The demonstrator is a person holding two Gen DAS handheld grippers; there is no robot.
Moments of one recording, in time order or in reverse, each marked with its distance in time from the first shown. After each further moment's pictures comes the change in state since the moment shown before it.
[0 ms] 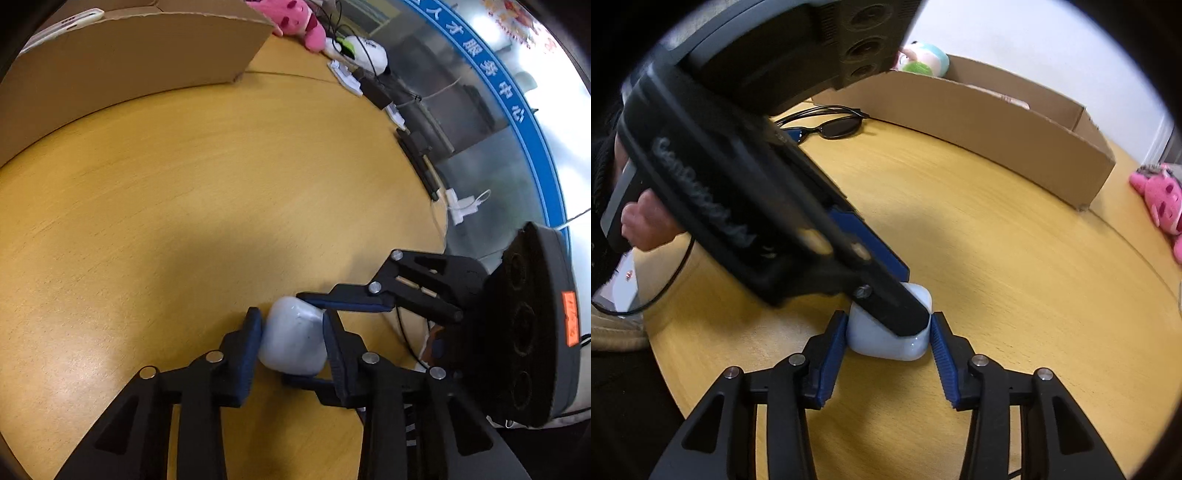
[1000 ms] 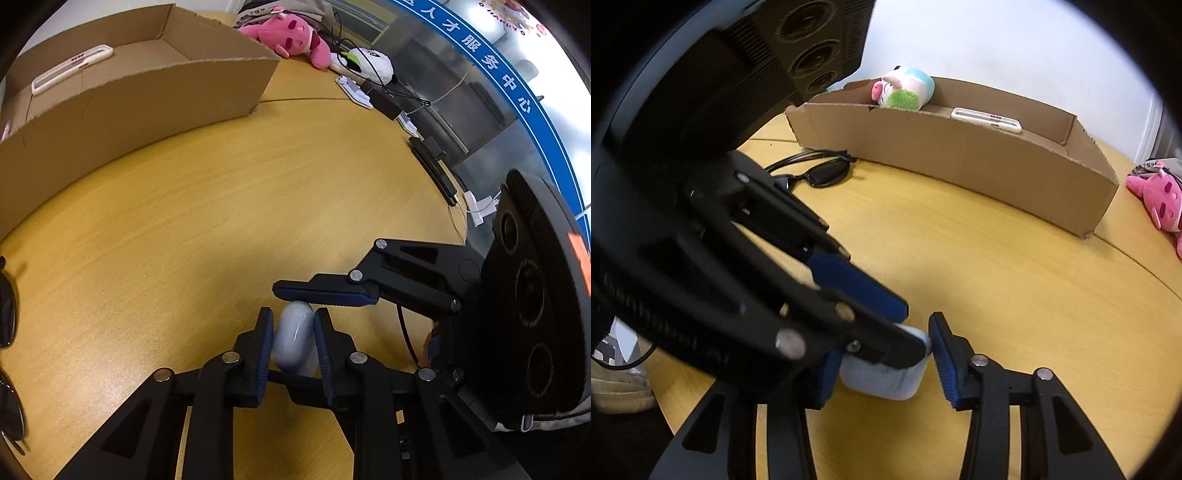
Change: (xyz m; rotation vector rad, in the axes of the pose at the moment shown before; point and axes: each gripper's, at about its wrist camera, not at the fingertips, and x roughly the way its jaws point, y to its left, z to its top) left arm -0.024 -0.001 0.000 0.063 -0.068 0.118; right arm 0.013 -0.007 0.046 0.097 -0.089 0.020
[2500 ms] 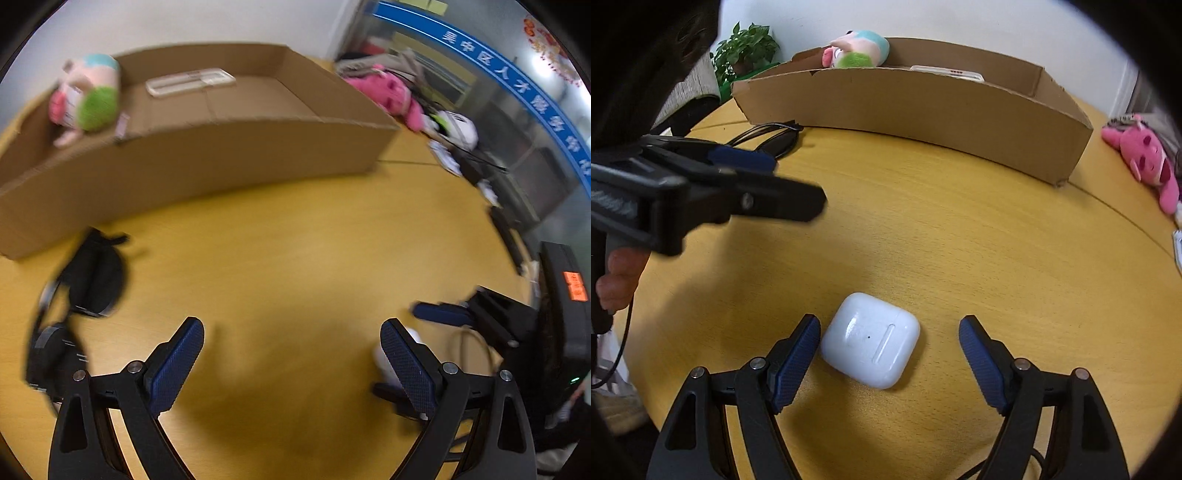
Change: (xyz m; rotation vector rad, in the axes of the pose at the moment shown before) left arm -0.031 0.044 -0.014 -0.175 -0.195 0.244; right arm 0.010 -0.016 -0.014 0.103 0.145 -0.117
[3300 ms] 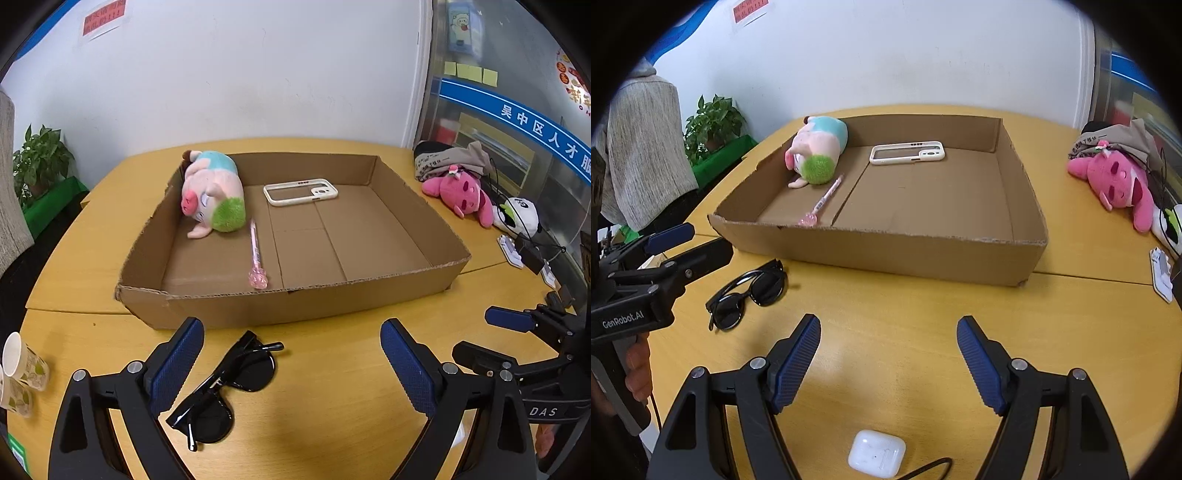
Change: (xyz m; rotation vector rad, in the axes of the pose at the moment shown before) left arm -0.098 0.028 0.033 -0.078 -0.348 0.379; right arm -0.047 -0.036 0.092 0.198 -0.162 0.004
